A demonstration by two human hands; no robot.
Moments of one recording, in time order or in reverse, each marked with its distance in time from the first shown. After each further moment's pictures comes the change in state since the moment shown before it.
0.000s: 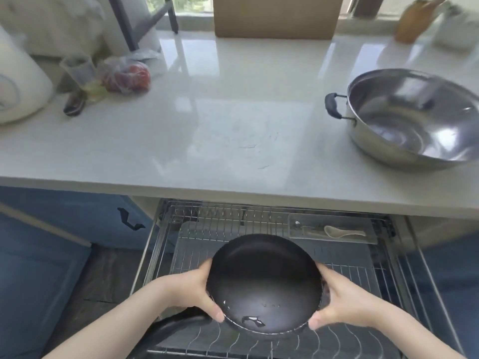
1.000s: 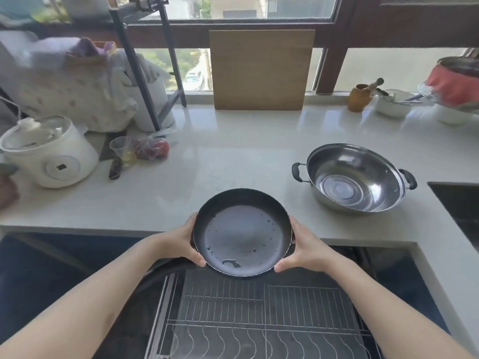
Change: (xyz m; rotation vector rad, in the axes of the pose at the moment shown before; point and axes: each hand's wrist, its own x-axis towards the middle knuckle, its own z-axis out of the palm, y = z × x) left_hand -0.136 0.106 -0.128 0.103 0.299 0.195; right_hand -0.037 -0.173 -0.081 -0.125 0.286 -0.307
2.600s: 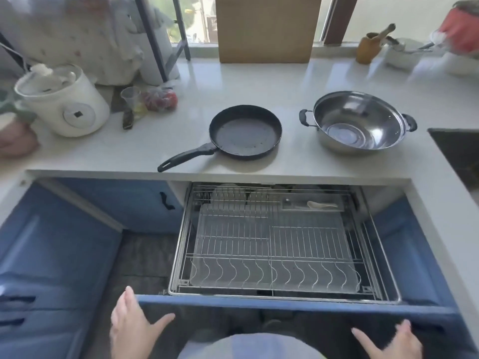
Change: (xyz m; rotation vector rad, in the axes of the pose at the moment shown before) left_hand -0.203 -0.181 0.239 0.106 0.739 -0.595; right_hand -0.306 0.177 0.152 -0.032 0.700 0.995
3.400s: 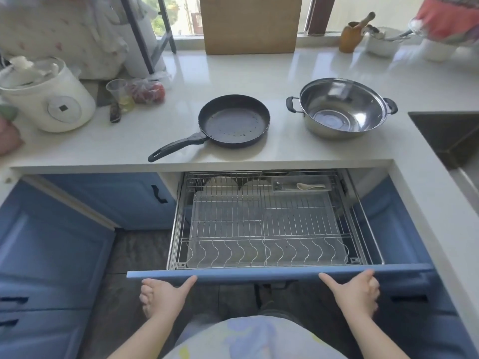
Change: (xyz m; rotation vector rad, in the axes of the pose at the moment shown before) left_hand 0.011 0.055 0.045 -0.100 -0.092 -0.324; right_hand -0.051 -0.082 0.026 -0.086 0.055 0.047
